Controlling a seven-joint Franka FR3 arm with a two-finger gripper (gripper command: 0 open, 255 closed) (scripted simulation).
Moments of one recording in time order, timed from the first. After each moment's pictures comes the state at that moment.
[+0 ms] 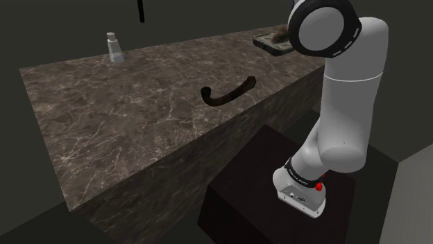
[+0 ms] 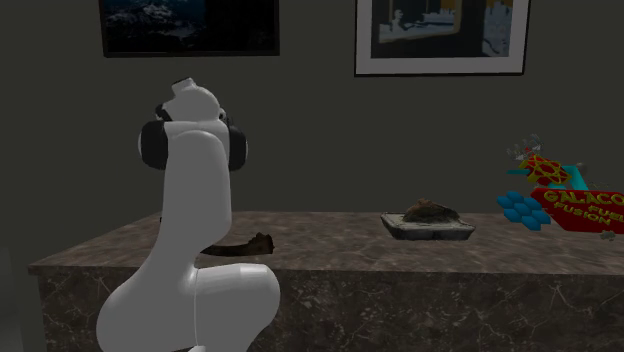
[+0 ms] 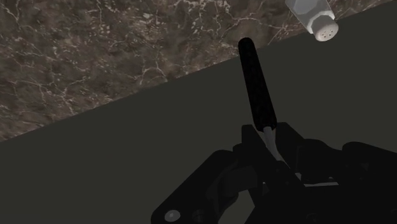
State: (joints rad) arm 0.23 0.45 0.12 -0.96 -0.54 1.82 0.86
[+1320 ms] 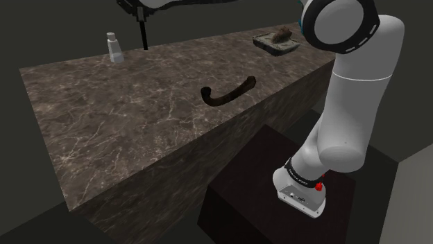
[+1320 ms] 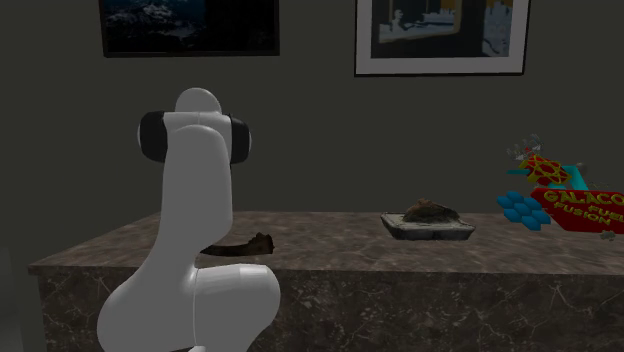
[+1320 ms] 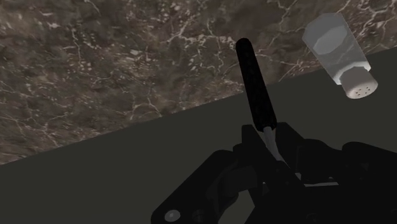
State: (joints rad) arm 0.20 0.37 0.11 -1.35 -0.58 2.09 1.00
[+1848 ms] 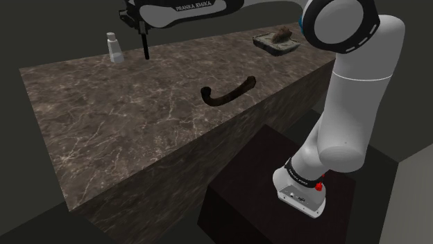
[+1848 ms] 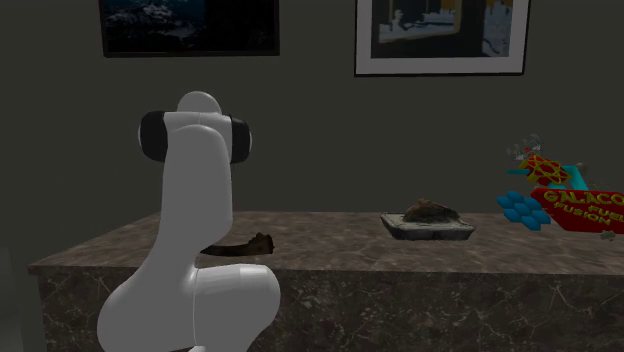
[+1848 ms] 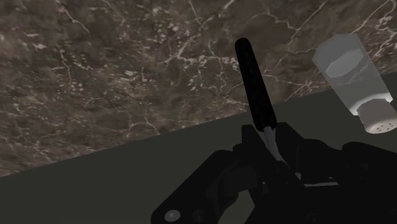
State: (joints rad) arm 0.20 0.36 0.11 -1.46 -0.61 2.19 1.06
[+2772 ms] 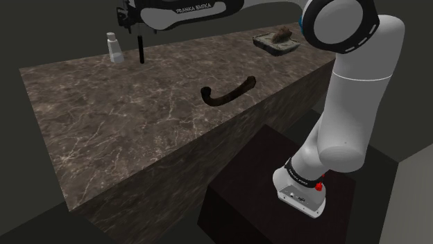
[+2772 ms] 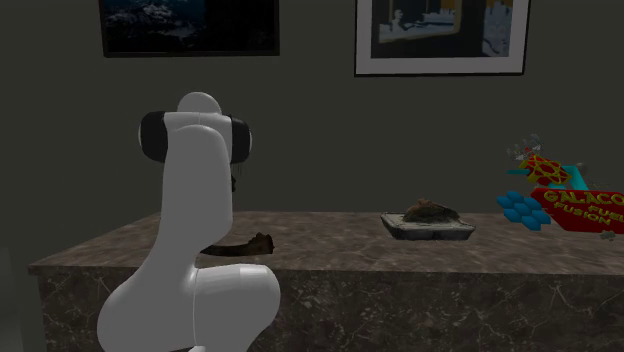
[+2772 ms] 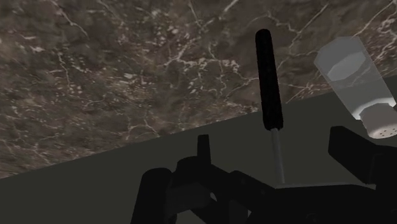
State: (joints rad) arm 0.20 0.37 0.10 -1.47 -0.62 2.20 1.07
